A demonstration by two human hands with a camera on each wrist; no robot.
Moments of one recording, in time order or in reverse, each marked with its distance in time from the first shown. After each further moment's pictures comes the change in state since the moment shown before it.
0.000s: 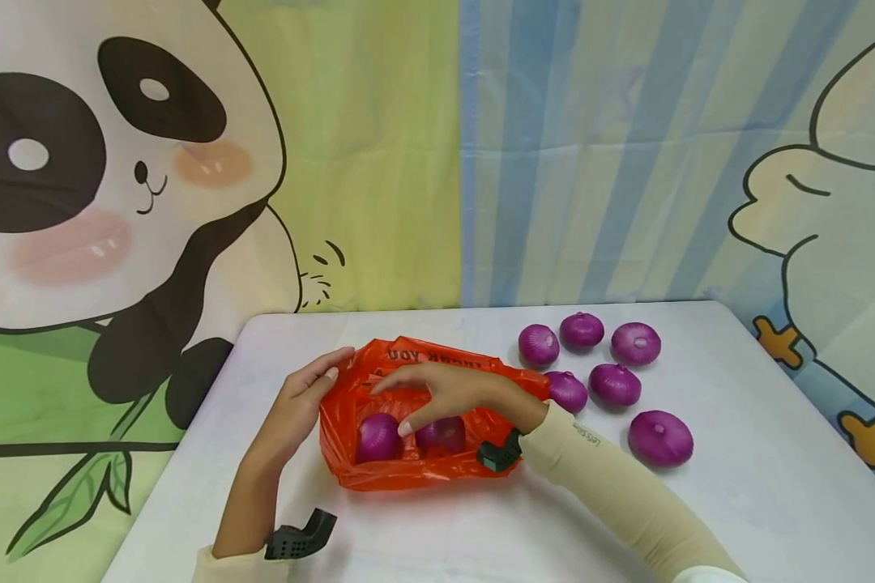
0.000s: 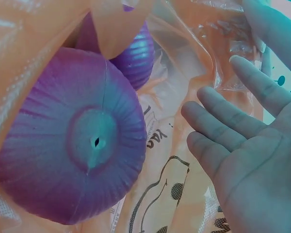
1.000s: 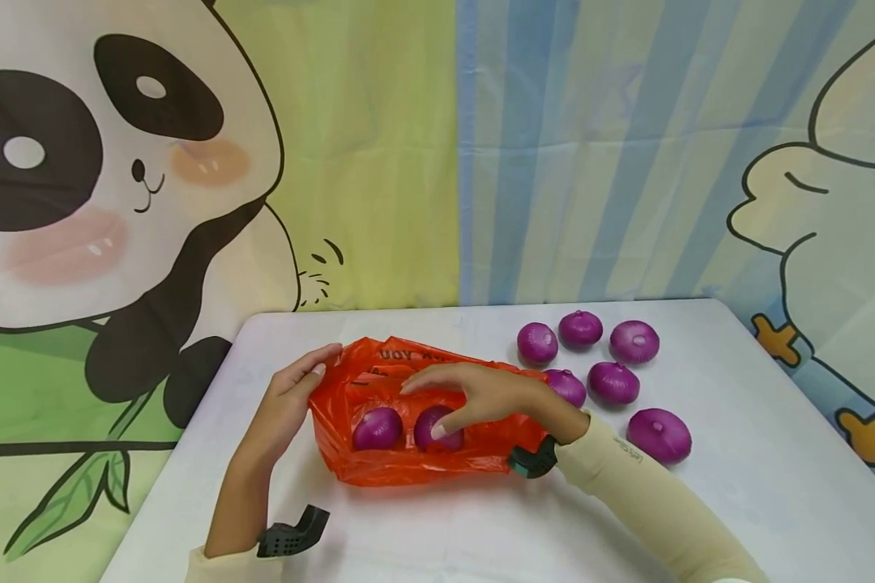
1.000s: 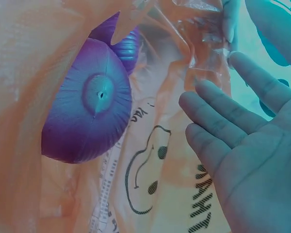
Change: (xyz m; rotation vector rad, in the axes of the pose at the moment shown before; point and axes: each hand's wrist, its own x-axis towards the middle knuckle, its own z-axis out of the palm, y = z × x) left_hand -0.002 -0.001 -0.010 -0.001 0.039 0.003; right_hand -0.049 -0.002 -0.010 -0.016 0.024 -0.068
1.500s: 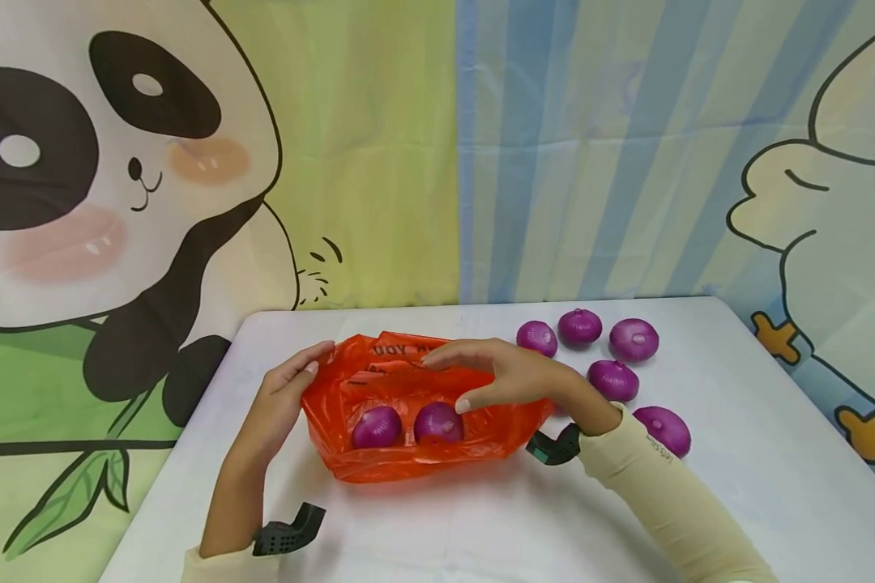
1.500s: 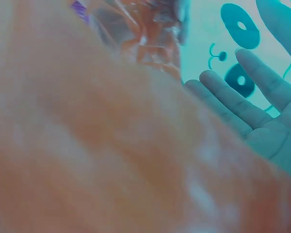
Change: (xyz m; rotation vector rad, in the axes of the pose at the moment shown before) left_hand -0.002 0.000 -0.005 0.012 0.020 -0.007; right_hand -0.028 -0.015 -0.024 0.114 0.131 0.023
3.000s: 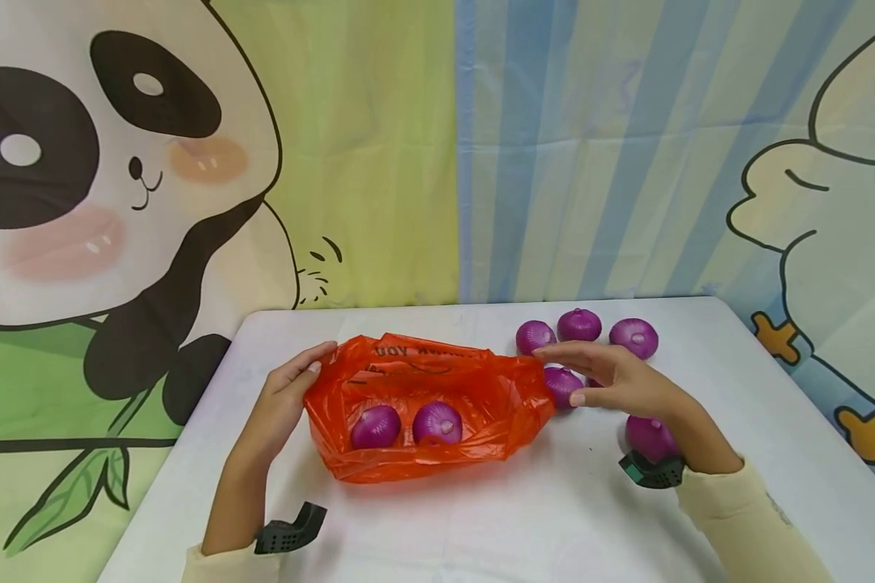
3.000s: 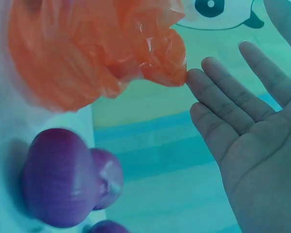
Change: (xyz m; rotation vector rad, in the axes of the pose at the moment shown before) left_hand 0.001 0.000 0.002 -0.003 -0.009 -0.020; right_hand -0.123 0.032 -0.036 0.018 0.272 -0.016
